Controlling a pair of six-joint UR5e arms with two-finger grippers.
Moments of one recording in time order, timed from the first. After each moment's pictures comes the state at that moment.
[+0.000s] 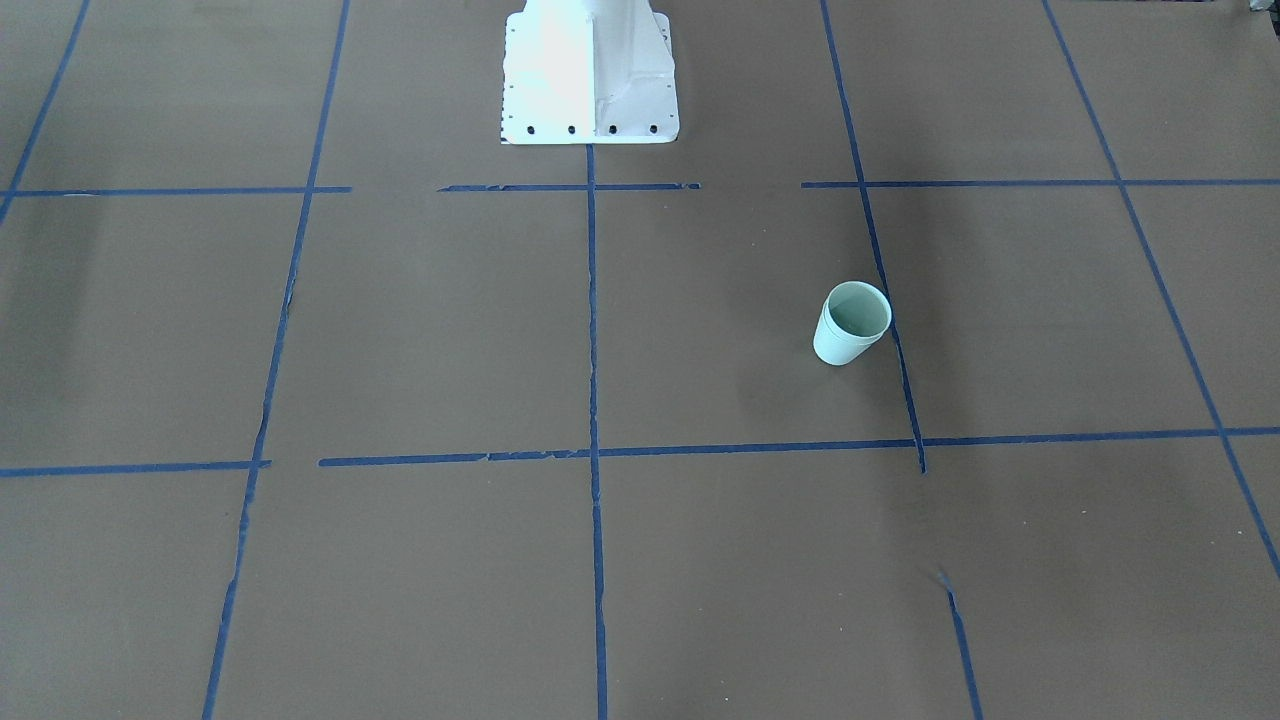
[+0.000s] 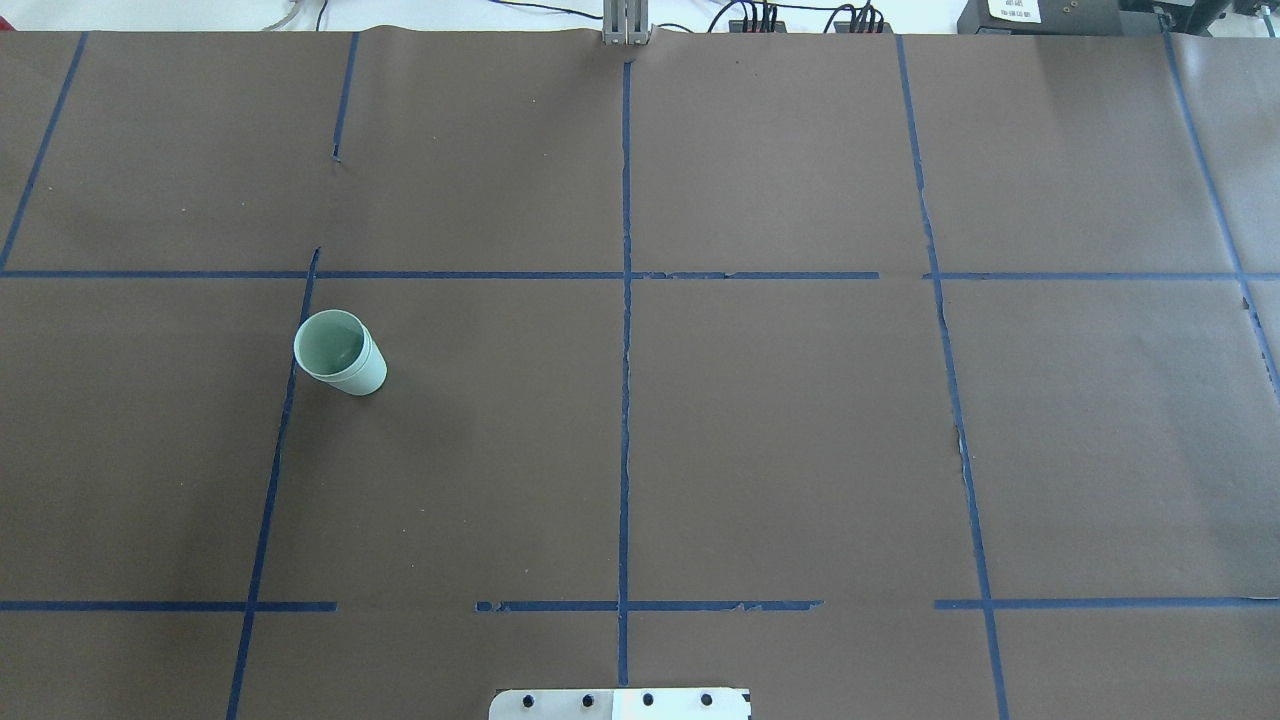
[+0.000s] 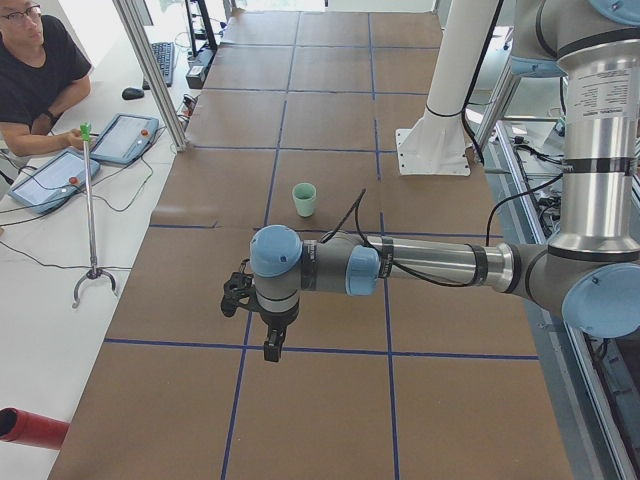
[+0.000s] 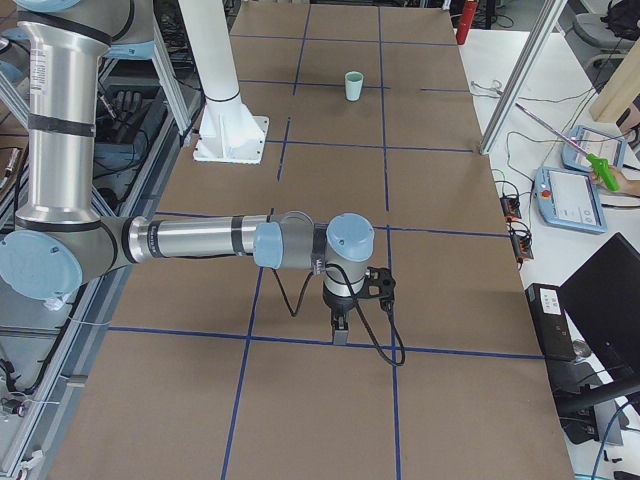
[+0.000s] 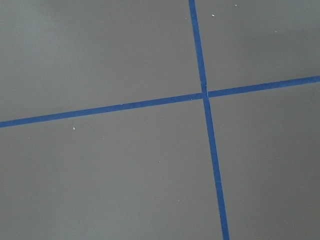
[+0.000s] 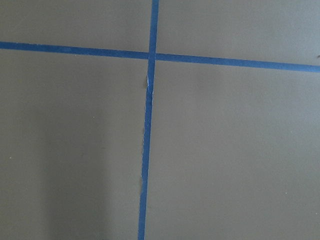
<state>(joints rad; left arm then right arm) -1.61 -1.51 -1.71 -1.57 -2.30 0.11 1.55 -1.70 1.79 -1.68 2.26 -0.04</state>
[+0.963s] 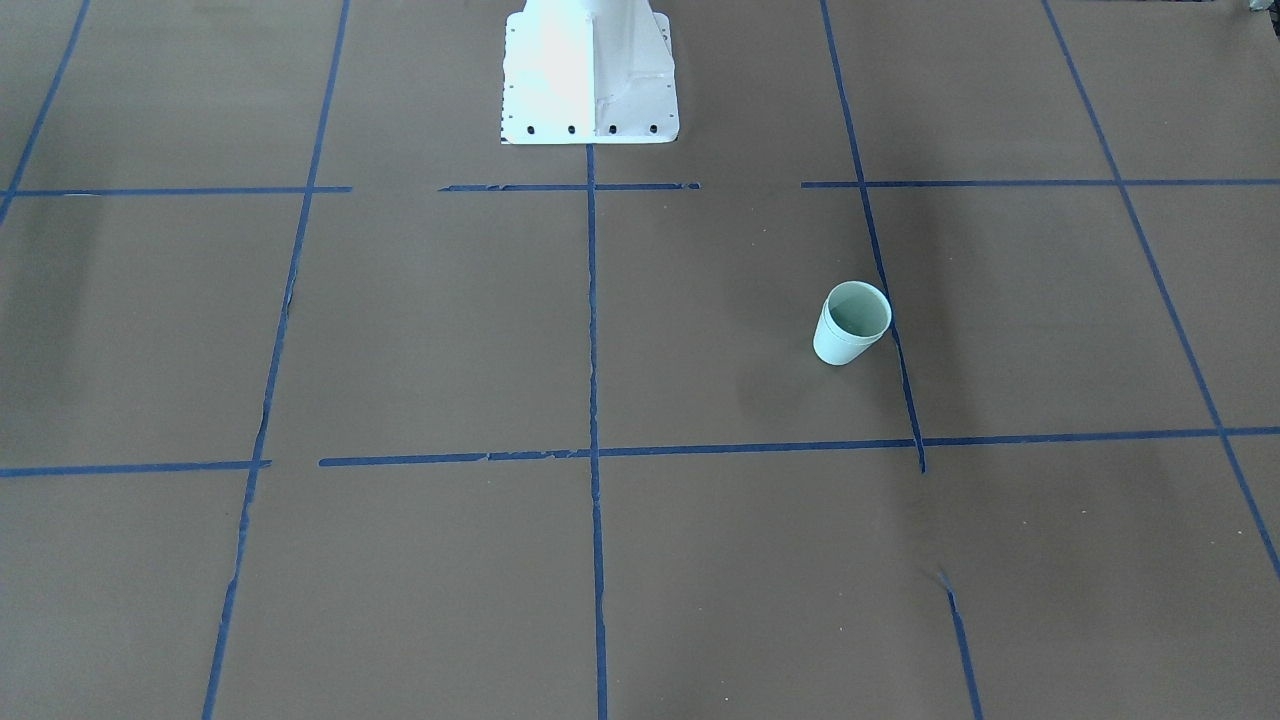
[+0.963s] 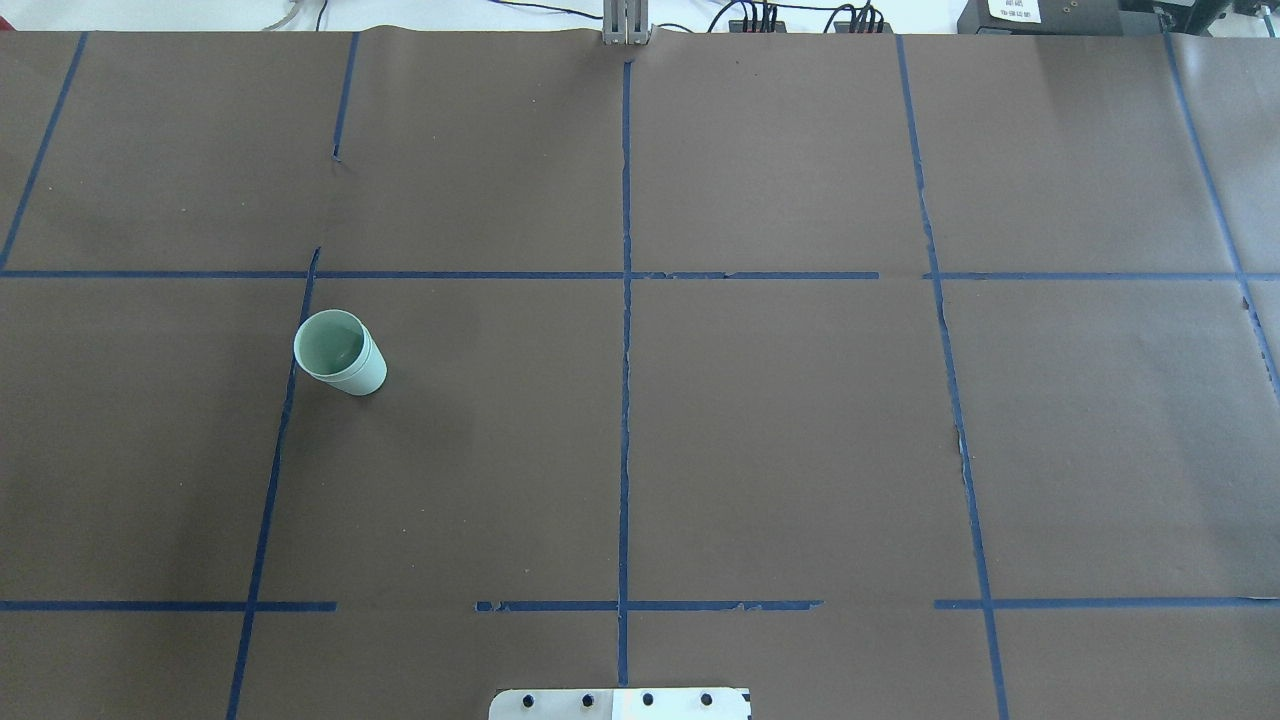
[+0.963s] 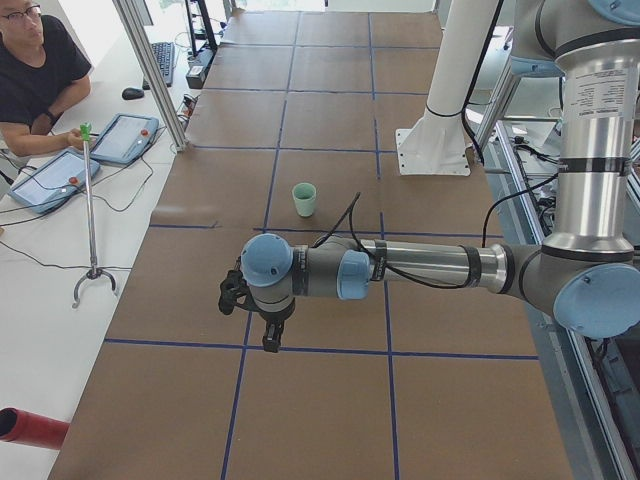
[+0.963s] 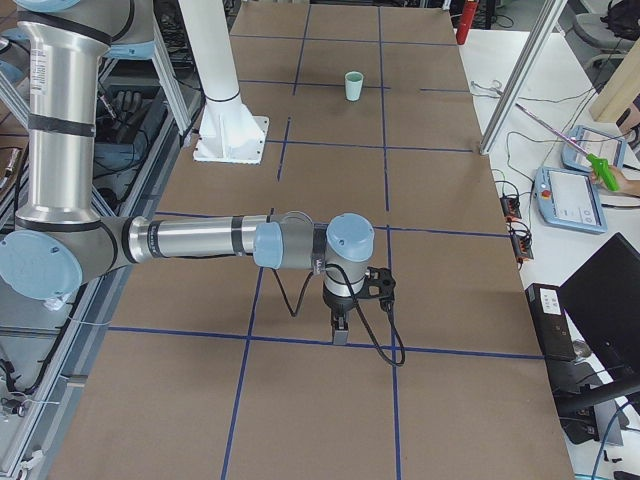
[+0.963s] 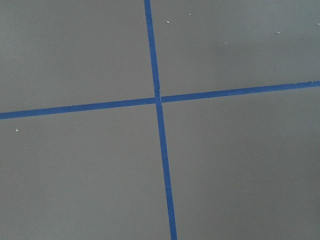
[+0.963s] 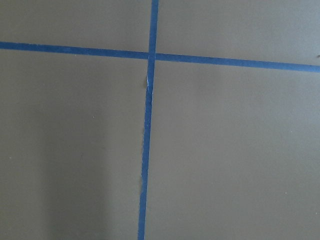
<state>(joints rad) -1.61 -1.53 -1.66 -1.56 -2.43 0.11 1.55 -1.70 1.79 -1.68 2.26 -0.04</state>
